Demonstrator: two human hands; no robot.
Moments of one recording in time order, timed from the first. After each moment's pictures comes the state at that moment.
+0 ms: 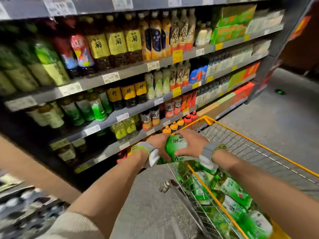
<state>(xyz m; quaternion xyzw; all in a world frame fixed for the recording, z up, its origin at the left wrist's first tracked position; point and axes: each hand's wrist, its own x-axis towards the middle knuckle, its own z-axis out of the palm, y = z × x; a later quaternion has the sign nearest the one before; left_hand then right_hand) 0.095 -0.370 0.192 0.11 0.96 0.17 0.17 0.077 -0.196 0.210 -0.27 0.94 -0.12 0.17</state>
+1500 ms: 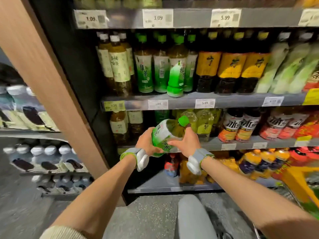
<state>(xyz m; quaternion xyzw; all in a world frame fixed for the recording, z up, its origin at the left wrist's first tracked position) 0.085 -0.688 -0.117 -0.30 0.87 0.38 -0.10 -0.028 -0.545 -0.092 -0.30 0.86 -0.39 0.16</state>
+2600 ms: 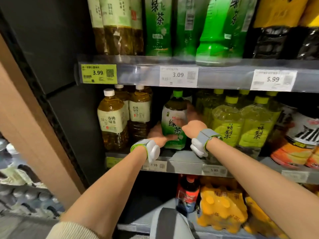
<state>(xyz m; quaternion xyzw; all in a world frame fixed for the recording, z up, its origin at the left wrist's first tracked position) -0.061 -0.827 -0.283 -0.34 0.79 0.46 -0.21 -0.158 -0.734 -0.212 -0.42 0.85 -0.30 0.06</state>
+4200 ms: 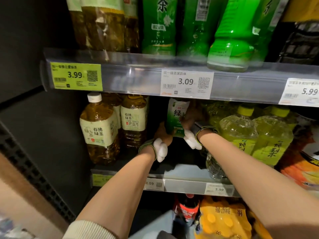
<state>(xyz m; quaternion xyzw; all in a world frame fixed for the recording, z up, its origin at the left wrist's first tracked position) -0.128 -0.864 -0.291 -0.38 0.79 0.44 -0.21 -0.187 -0.778 -0.193 -0.36 0.92 -0.18 0.02</state>
